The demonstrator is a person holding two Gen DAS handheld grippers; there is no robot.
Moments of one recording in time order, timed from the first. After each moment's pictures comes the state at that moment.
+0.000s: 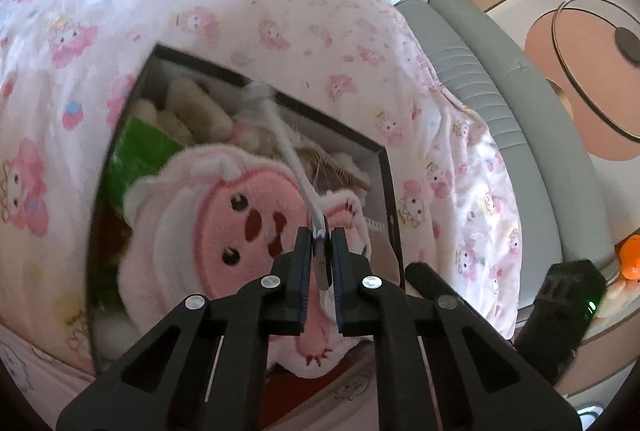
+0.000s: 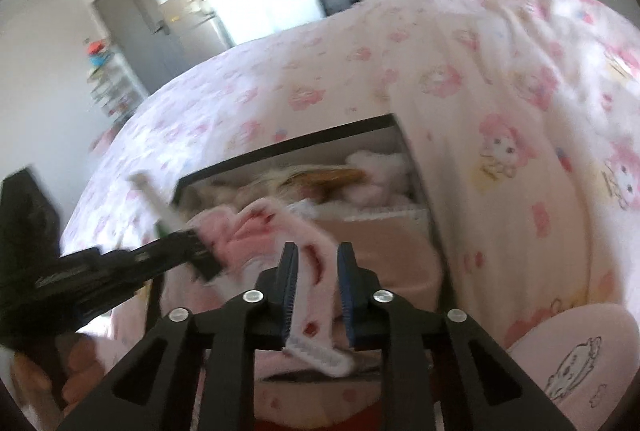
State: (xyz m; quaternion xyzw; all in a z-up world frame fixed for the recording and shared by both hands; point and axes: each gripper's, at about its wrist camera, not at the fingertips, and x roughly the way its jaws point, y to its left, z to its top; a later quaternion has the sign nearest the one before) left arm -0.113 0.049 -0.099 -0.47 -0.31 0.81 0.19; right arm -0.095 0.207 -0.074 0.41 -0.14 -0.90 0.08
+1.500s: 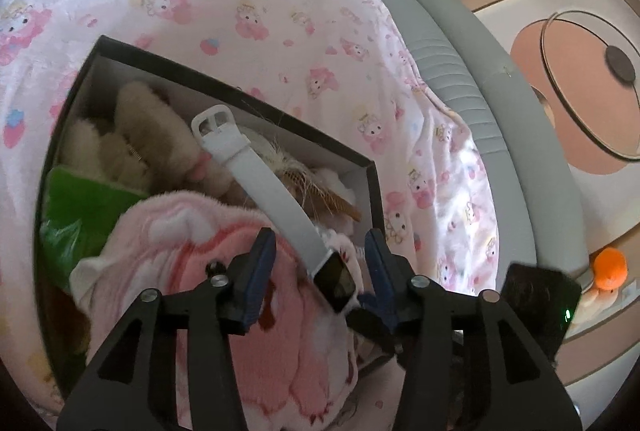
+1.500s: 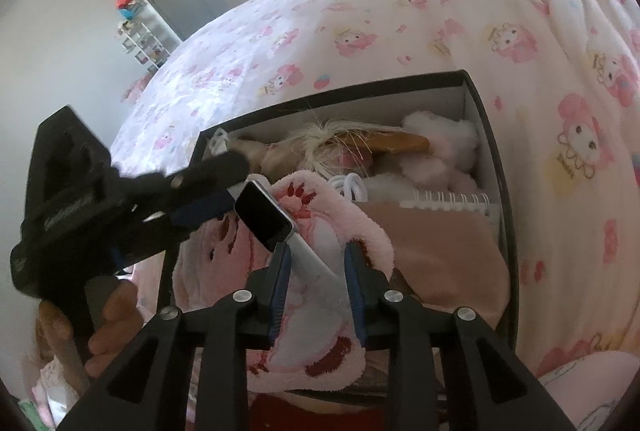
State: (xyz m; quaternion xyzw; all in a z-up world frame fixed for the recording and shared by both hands) left arm -0.172 0.046 -0.122 -0.47 -0.34 0.77 0.25; right arm -0.142 0.198 -0.100 0.49 -0.14 -0.84 0.16
